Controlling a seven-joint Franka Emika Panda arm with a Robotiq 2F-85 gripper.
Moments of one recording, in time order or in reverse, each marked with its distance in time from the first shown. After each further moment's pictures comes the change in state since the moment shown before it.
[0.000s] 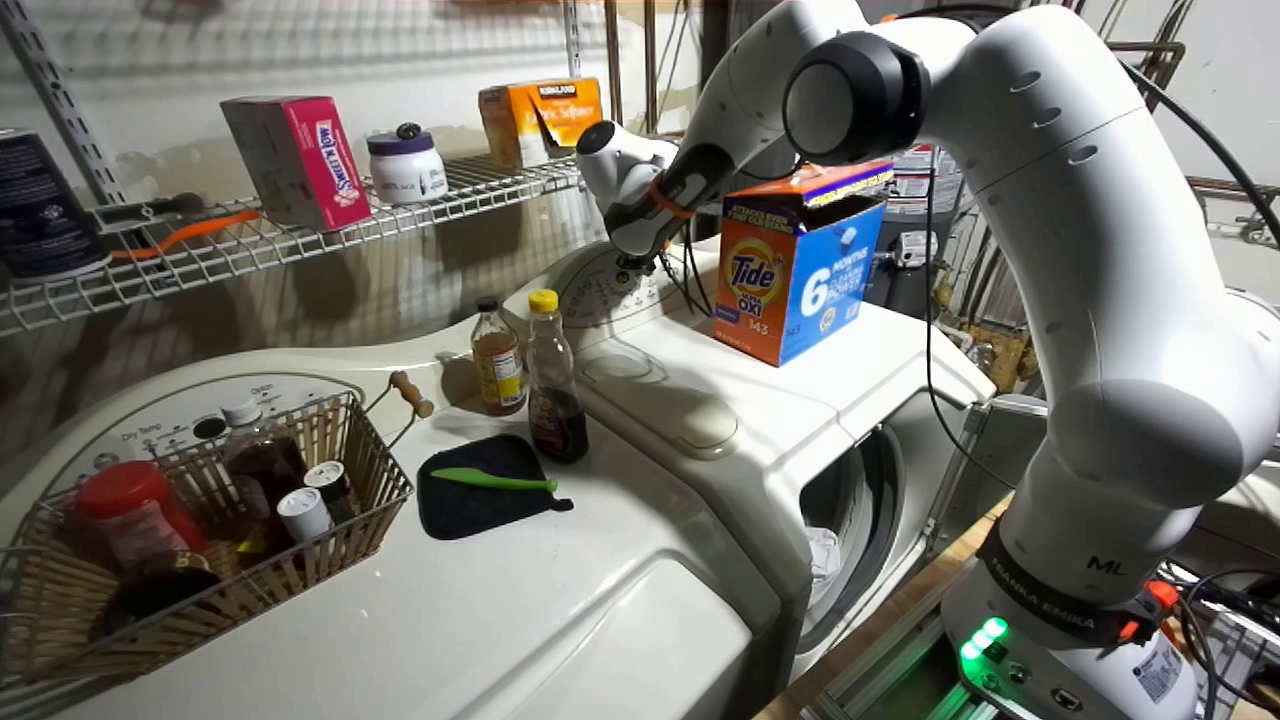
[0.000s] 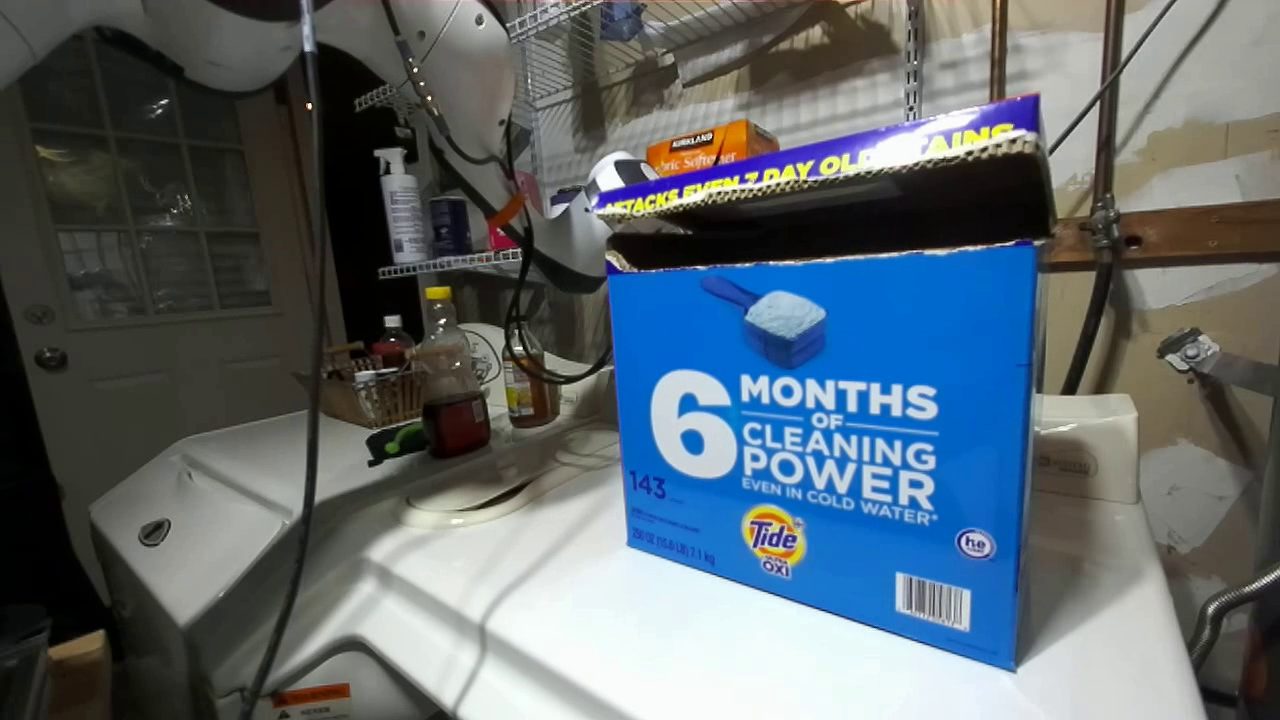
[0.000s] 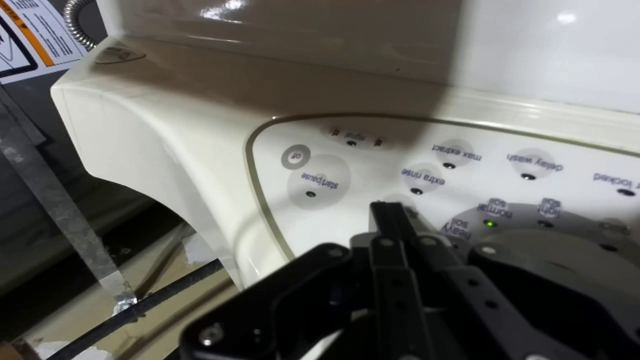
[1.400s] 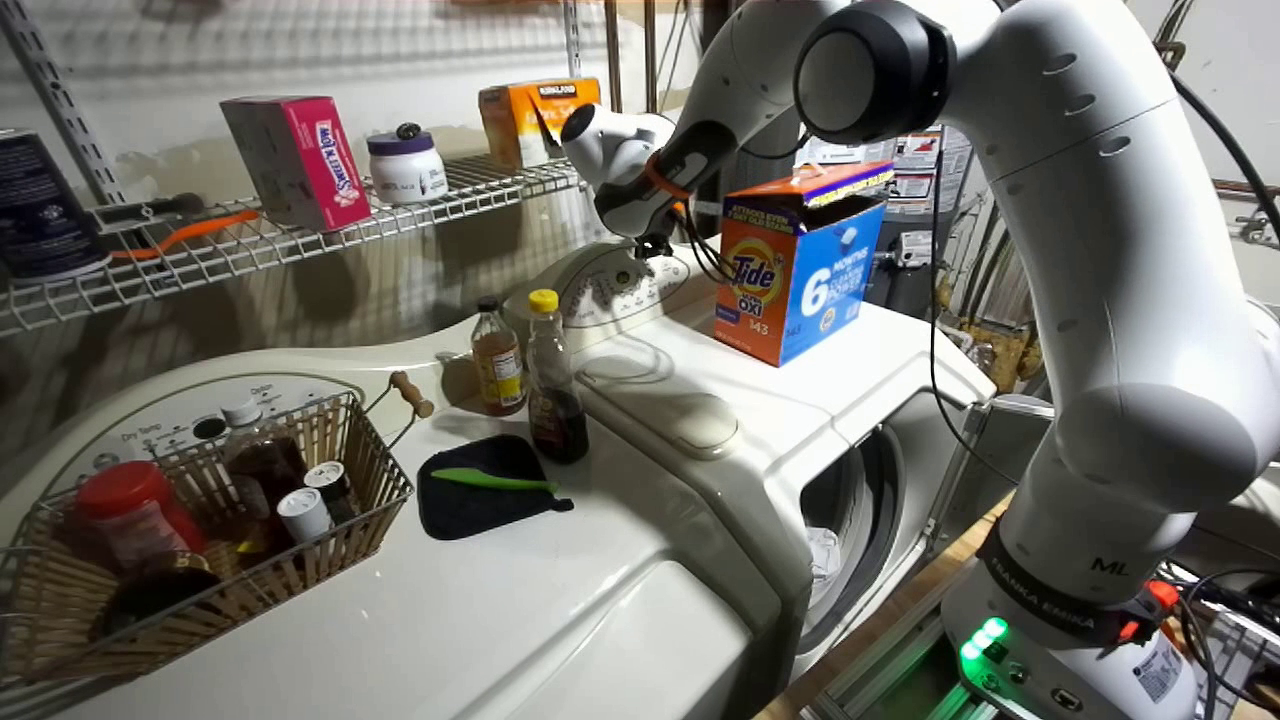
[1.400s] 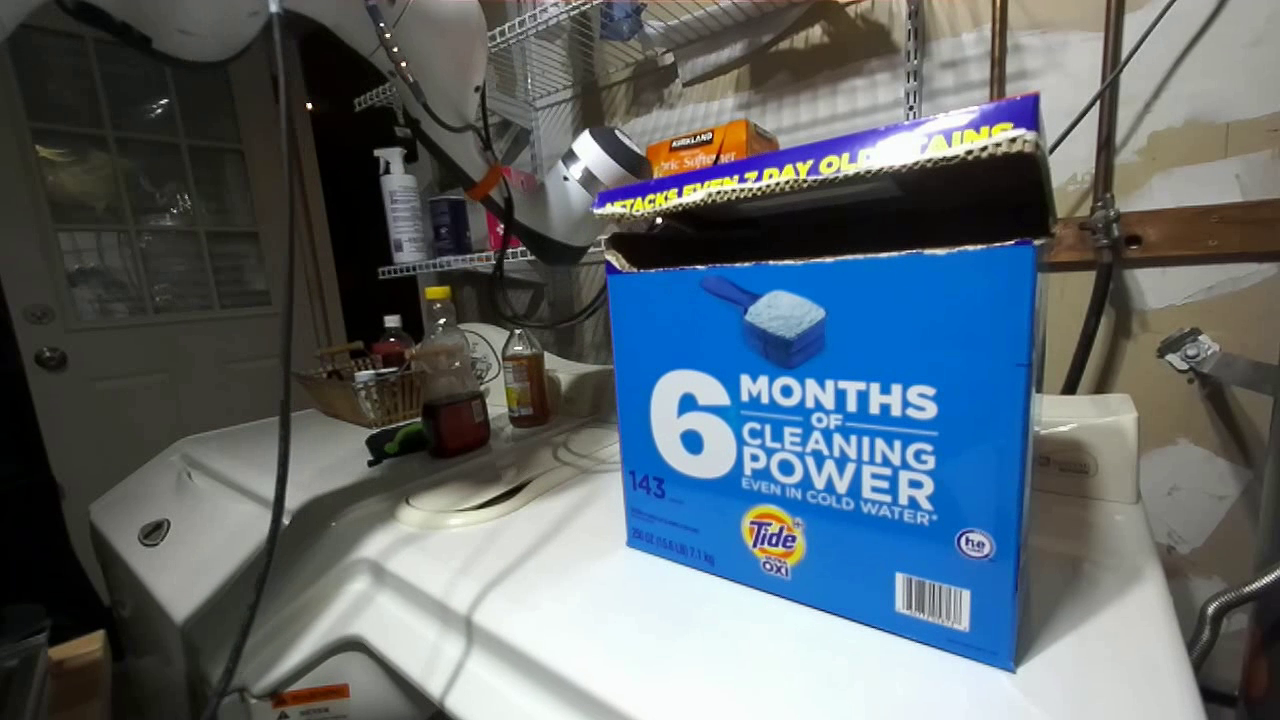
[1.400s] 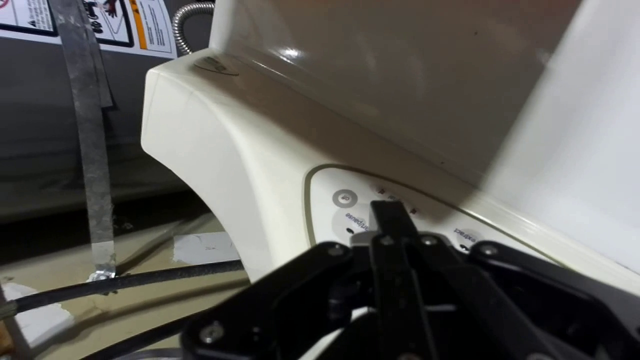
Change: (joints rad) arm 0.051 -0.087 -0.010 -0.033 -0.056 -0.228 -0.318
